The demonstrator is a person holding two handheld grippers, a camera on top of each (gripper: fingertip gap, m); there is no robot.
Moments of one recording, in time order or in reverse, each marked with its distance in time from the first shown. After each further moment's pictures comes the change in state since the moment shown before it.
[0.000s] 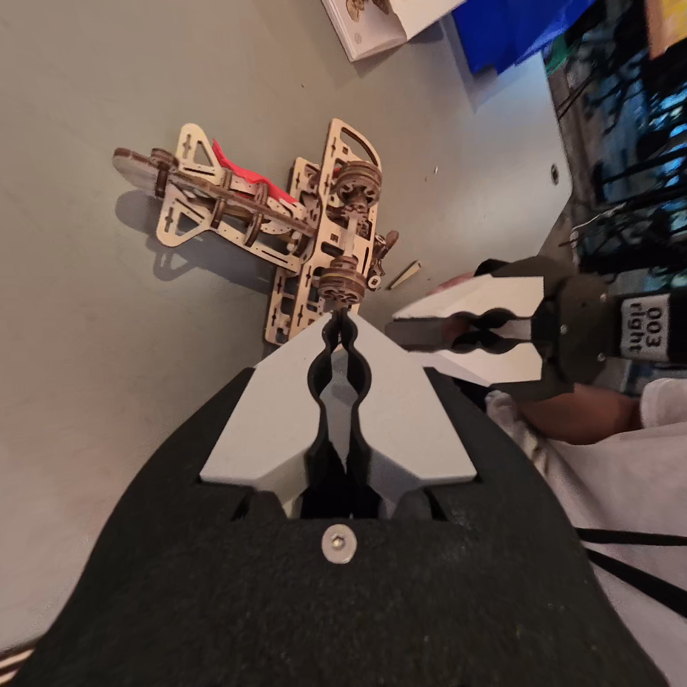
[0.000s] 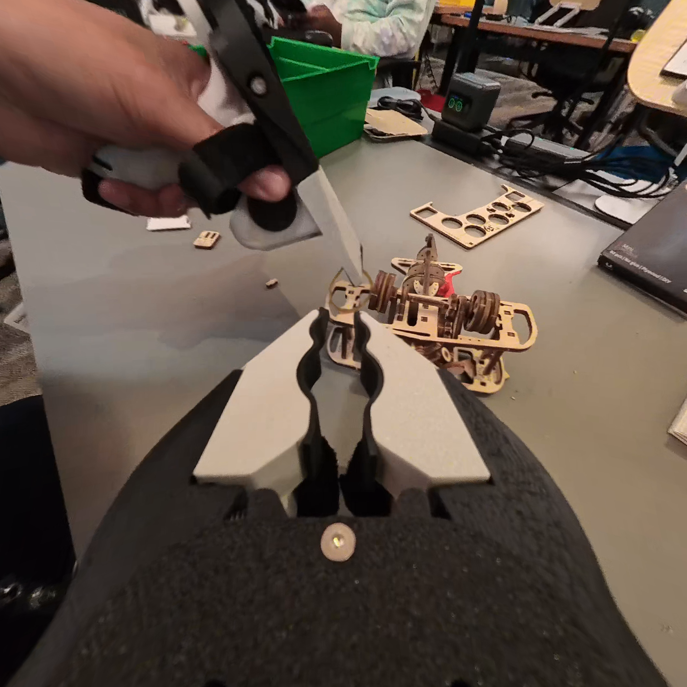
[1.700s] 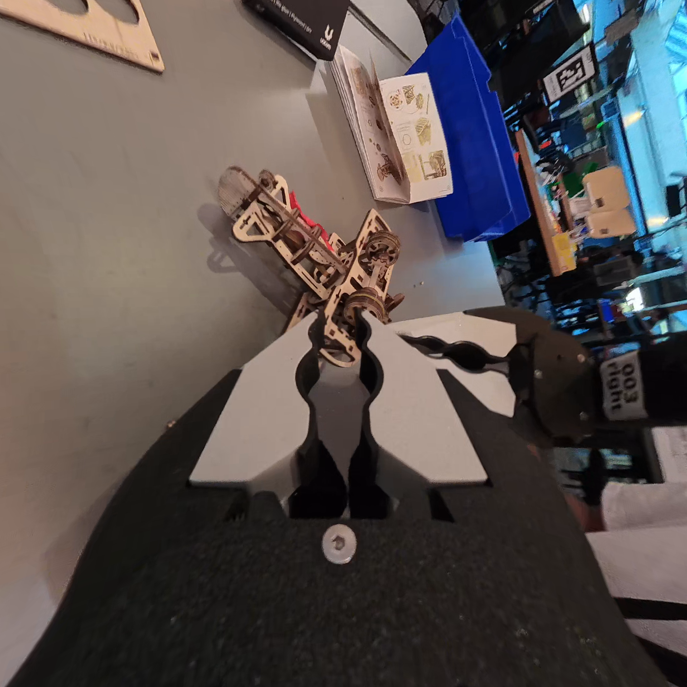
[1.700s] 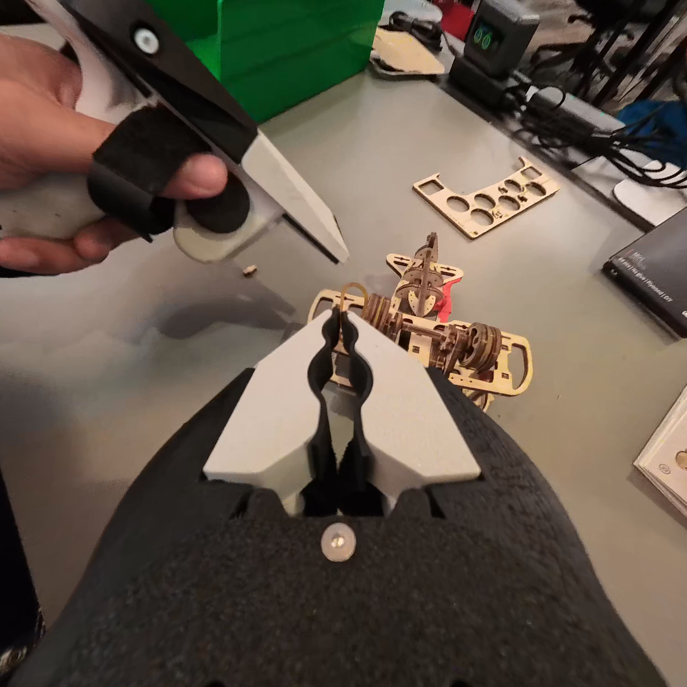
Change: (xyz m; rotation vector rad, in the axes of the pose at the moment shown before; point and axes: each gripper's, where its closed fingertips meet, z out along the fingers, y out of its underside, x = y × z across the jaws) left arm -0.015 -0.010 -0.022 0.404 0.011 -0.229; right arm 0.008 -0.001 0.027 -0.190 0.008 -0.086
